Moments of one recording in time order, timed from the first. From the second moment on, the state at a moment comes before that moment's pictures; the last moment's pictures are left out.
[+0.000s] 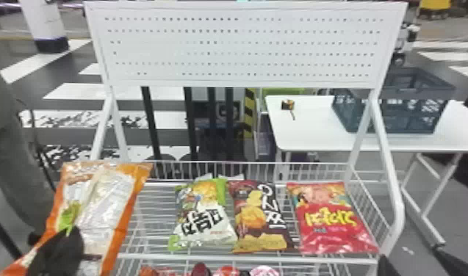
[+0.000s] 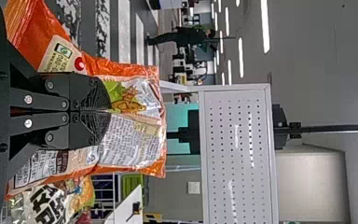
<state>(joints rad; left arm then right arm) 0.87 0.20 0.09 -2.47 0.14 0.02 0.15 0.89 0.00 -0.16 -2.47 -0.21 0.05 0.27</state>
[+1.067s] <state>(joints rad) 0.88 0.20 0.06 -2.47 0.12 0.02 0.14 0.57 0.00 -0.07 -2.21 -0.08 0.18 0.19</state>
